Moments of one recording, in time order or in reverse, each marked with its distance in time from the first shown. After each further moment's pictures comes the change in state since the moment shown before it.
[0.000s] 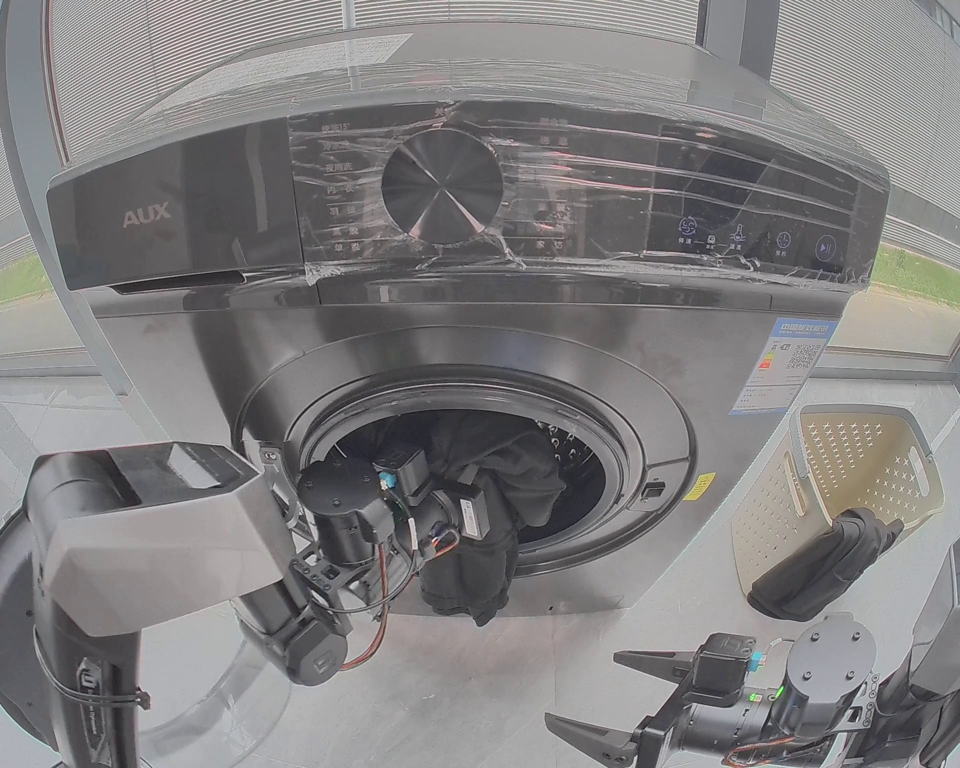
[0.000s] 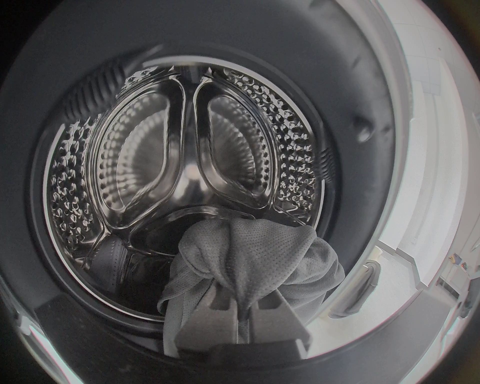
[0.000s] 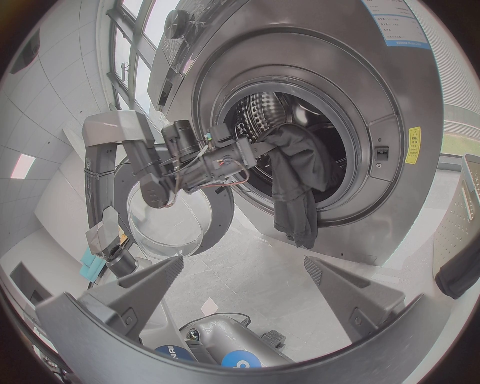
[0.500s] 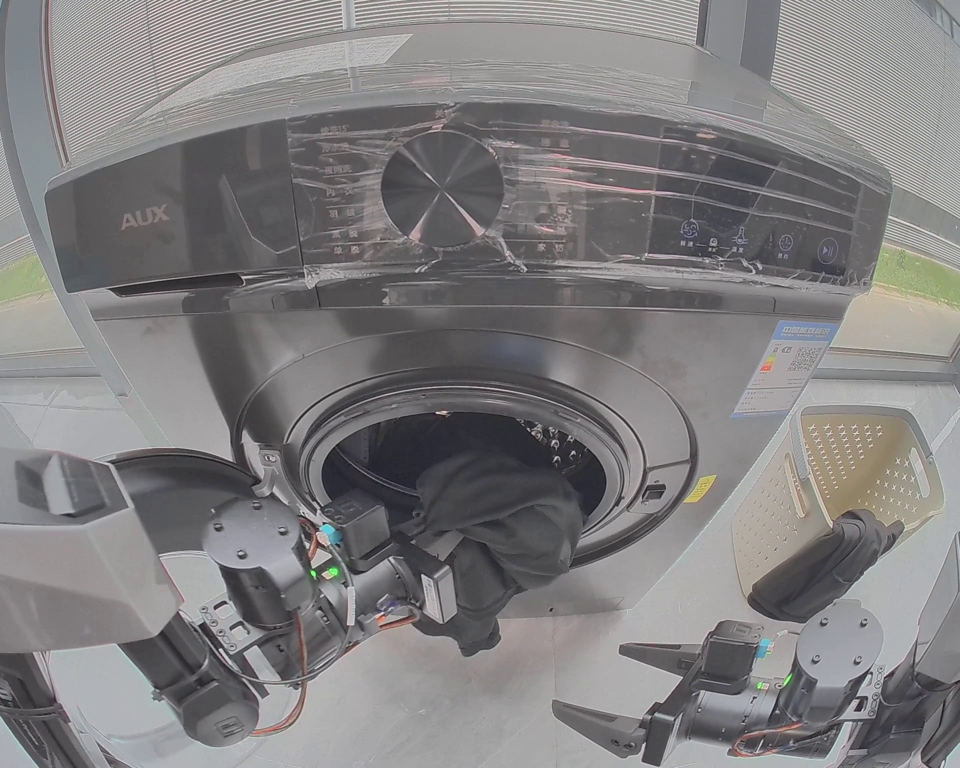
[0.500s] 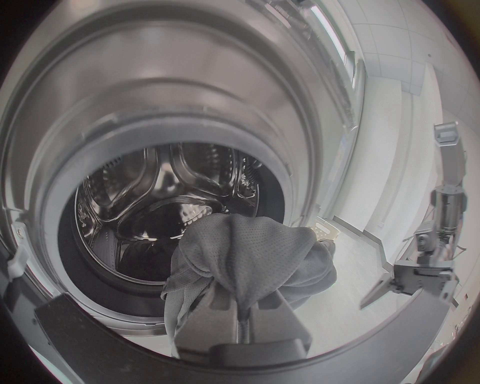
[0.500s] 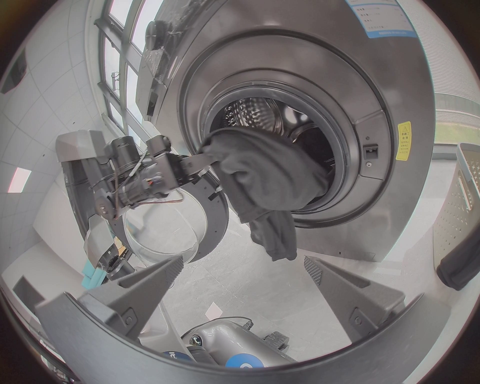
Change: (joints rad) left arm -0.069 -0.274 0.369 -0.001 -0.121 0.018; right arm -0.042 -0.013 0.000 -0.001 0.031 0.032
